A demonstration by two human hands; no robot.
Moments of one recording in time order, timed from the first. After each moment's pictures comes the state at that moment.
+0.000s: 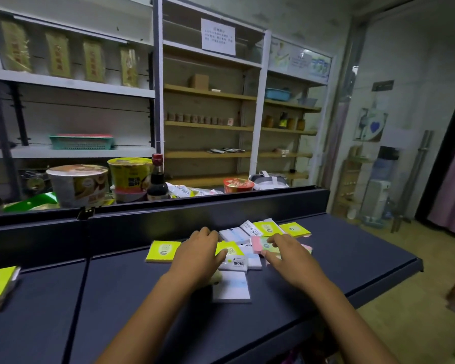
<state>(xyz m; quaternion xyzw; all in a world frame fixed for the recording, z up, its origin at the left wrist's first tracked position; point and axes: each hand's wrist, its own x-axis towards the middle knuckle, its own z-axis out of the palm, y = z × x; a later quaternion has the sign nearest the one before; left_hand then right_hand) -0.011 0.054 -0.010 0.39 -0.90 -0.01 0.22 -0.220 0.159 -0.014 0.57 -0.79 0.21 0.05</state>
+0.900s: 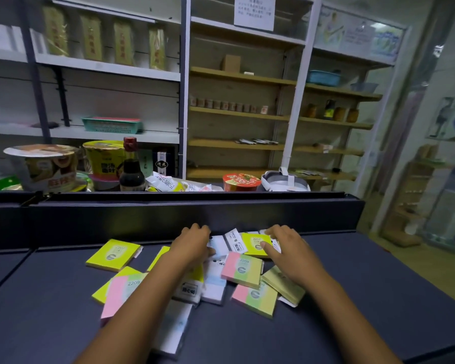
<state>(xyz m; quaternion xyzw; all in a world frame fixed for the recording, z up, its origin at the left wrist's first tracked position) -0.157 -0.044 -0.036 0.54 -0.83 -0.11 0.11 -0.379 0.054 -0.028 0.67 -0.70 0.24 0.02</state>
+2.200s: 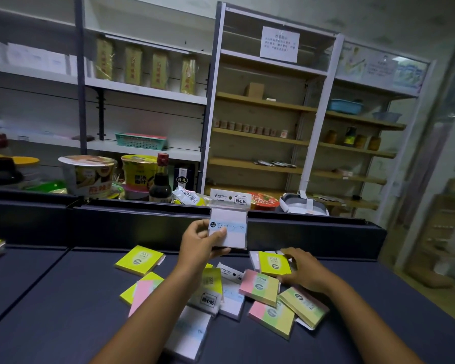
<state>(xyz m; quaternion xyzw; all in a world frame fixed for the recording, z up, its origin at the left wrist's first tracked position) -0.131 0.006 -0.008 0.34 -0.44 -0.58 0.60 -0.405 0.017 -0.029 0.68 -0.71 0.15 -0.12</state>
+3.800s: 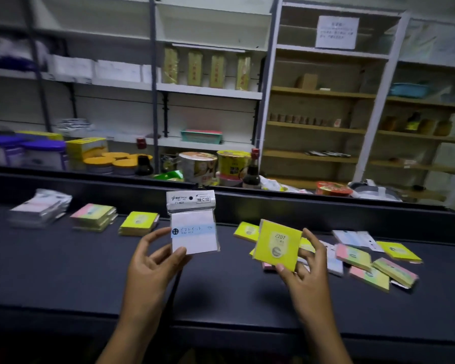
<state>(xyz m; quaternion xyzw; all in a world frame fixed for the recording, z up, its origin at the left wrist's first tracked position) 0.179 0.189 -0.030 0.30 -0.41 -0.46 0.73 -0.073 0.188 -0.039 0.54 -0.44 0.65 -0.29</state>
